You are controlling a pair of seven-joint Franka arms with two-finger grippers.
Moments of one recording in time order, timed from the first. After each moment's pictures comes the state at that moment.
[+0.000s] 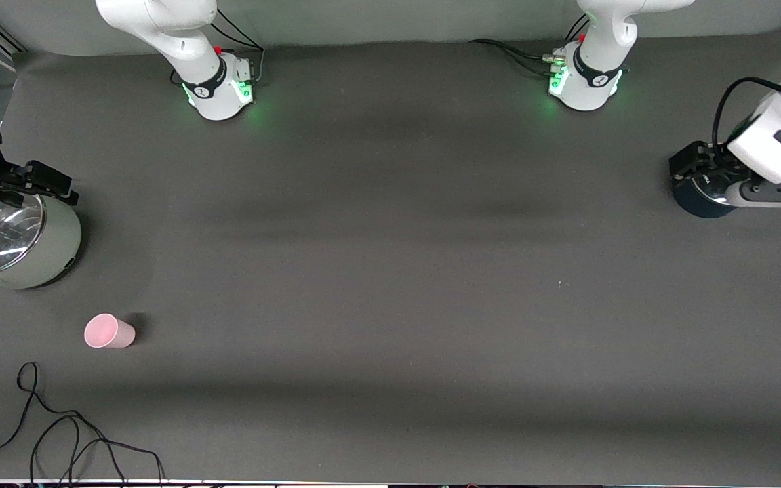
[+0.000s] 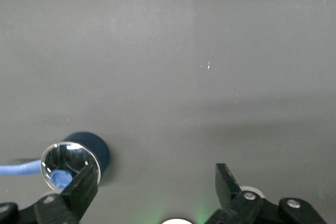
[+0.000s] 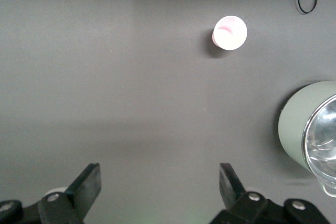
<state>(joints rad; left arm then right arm) 0.02 0.00 -0.13 -1.60 0.06 1.52 -0.02 0.00 -0.03 -0.06 -1.65 0.01 1.59 -0.03</state>
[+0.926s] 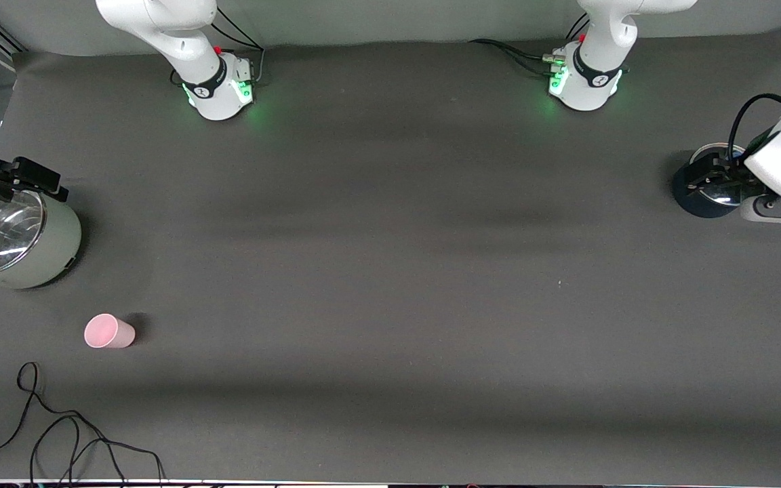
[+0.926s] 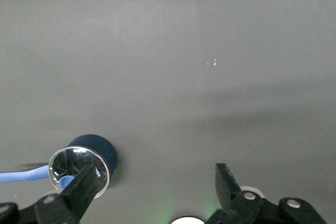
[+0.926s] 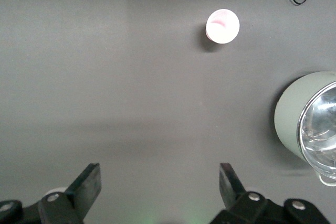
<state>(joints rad) -0.08 0.03 0.00 -1.59 0.06 1.51 0.04 -0.02 -0.03 -0.06 -1.64 0.01 1.56 -0.03</state>
